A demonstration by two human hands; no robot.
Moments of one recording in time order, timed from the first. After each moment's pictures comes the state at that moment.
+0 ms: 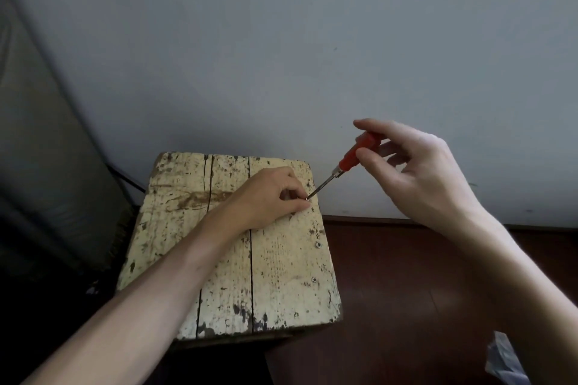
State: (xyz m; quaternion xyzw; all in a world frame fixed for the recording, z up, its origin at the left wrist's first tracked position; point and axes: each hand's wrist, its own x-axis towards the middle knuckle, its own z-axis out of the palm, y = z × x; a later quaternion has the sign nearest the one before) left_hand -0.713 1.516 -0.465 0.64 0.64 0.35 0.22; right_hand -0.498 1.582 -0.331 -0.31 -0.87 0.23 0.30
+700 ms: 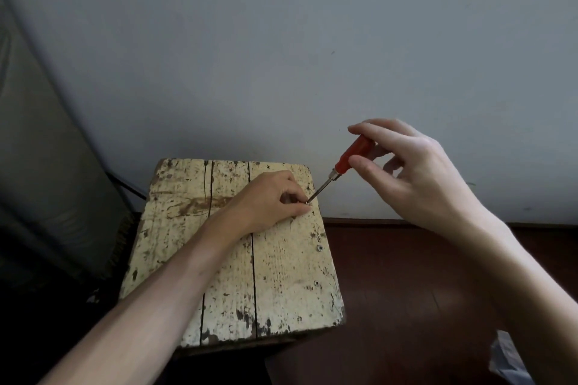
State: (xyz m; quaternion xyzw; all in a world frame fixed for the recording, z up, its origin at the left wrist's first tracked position) left_hand -0.714 1.516 -0.462 0.64 0.64 0.35 0.24; right_hand -0.499 1.581 -0.328 -0.28 -0.90 0.17 0.27
